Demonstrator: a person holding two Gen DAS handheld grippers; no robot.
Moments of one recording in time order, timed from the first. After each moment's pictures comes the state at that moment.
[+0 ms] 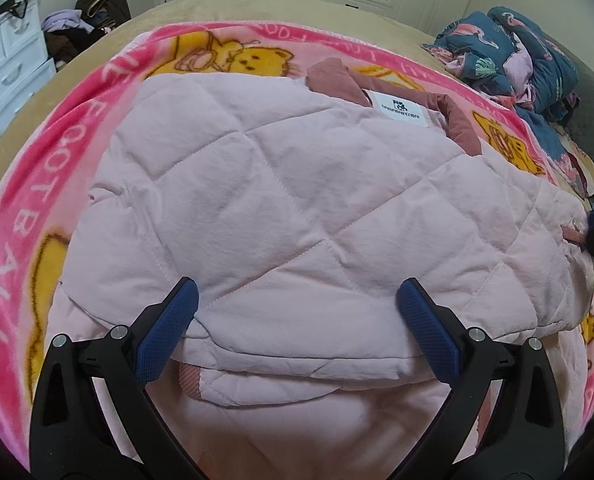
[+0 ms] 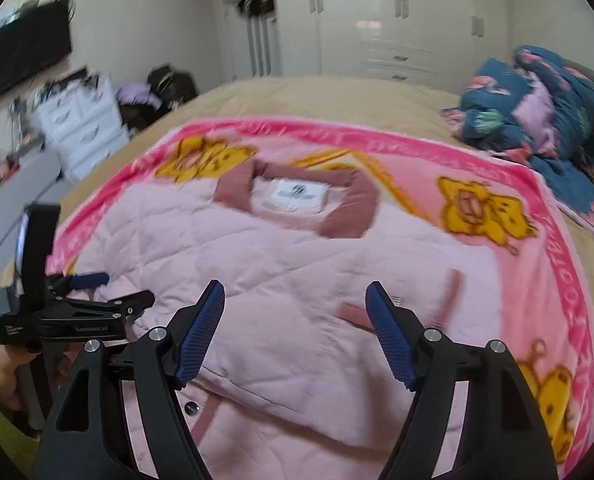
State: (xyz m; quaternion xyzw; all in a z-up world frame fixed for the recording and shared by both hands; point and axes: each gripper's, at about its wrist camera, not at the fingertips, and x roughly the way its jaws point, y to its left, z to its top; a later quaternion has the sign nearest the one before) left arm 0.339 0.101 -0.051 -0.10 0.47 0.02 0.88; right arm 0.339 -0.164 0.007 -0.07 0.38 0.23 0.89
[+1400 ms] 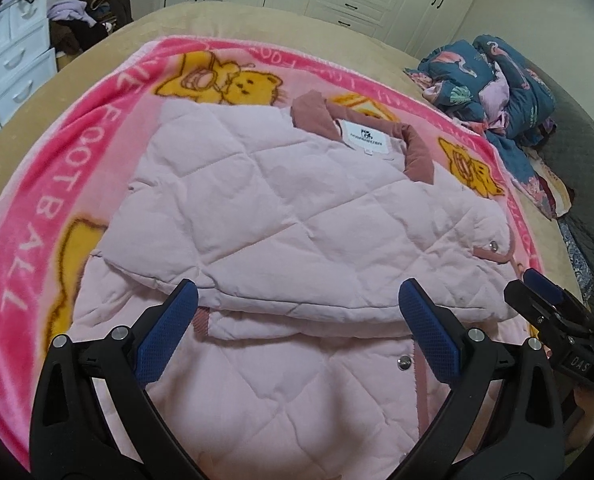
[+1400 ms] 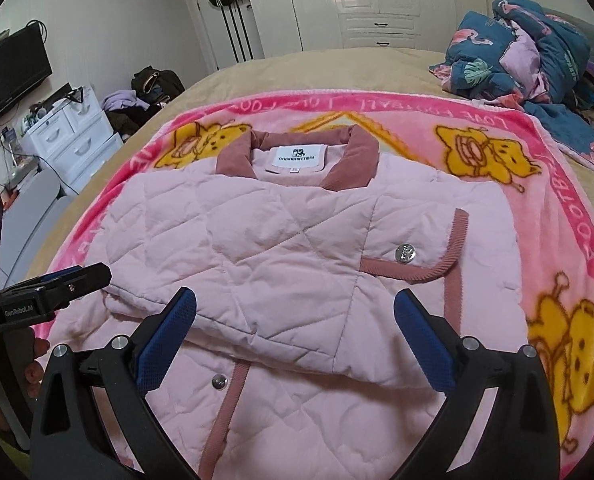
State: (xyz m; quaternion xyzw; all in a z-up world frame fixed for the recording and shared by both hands) left arm 0.296 0.102 0.005 -0.14 0.44 -0.01 0.89; right arm 0.305 -0.186 0.005 0.02 0.40 0.21 0.89
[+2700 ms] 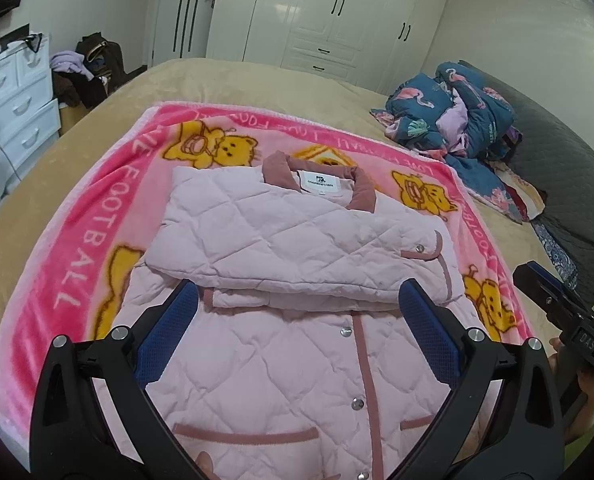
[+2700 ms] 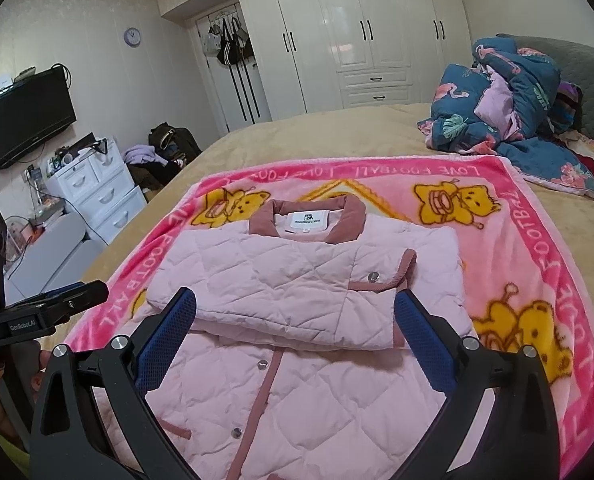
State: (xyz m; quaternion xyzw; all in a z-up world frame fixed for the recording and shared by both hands) left arm 0.199 0.076 0.096 -0.11 0.36 -0.02 0.93; right arm 0.203 -0.233 0.094 0.06 0.30 0.22 0.93
